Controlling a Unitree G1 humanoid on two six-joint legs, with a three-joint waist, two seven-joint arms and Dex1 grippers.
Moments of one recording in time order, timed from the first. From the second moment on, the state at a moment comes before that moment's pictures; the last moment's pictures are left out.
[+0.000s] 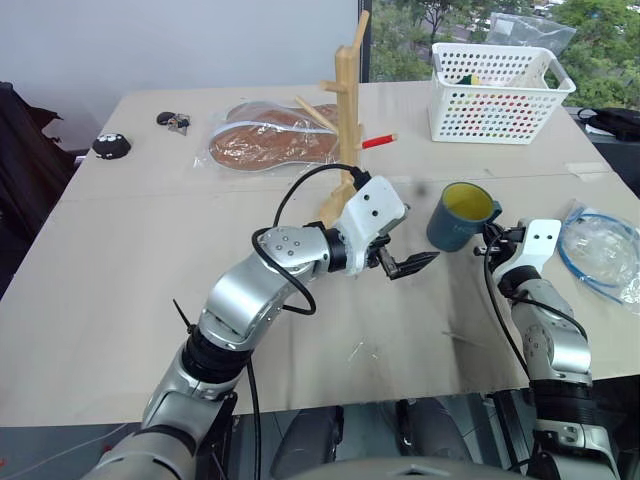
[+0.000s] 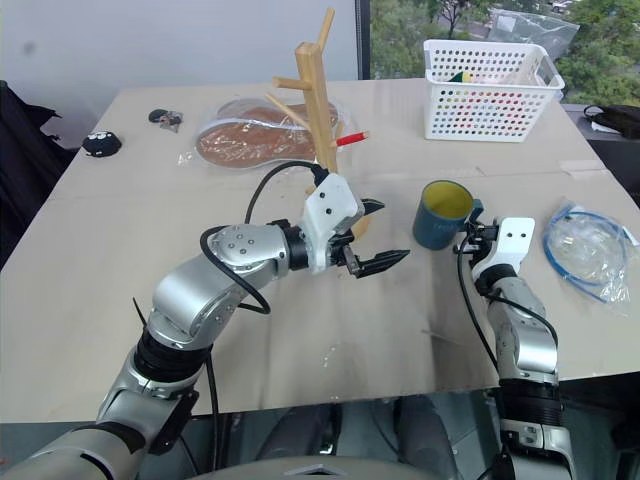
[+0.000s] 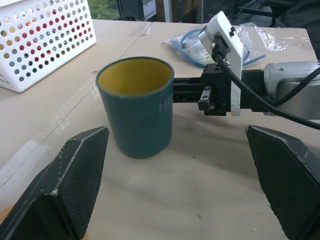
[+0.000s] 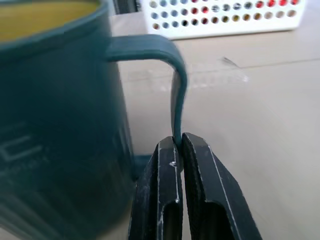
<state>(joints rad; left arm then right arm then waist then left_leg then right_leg) -0.60 0.39 -0.32 -0.50 -0.35 0.84 -0.58 -0.21 -0.22 -0.20 0.01 0.30 0.23 0.24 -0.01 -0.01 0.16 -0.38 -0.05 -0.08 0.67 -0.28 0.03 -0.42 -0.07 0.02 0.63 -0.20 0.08</state>
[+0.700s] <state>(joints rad) -0.58 0.42 -0.31 -0.50 -0.34 0.83 -0.58 -0.21 -0.28 -0.21 0.02 0.33 0.26 0.34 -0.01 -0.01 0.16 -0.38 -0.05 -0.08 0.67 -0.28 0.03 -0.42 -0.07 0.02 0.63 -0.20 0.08</state>
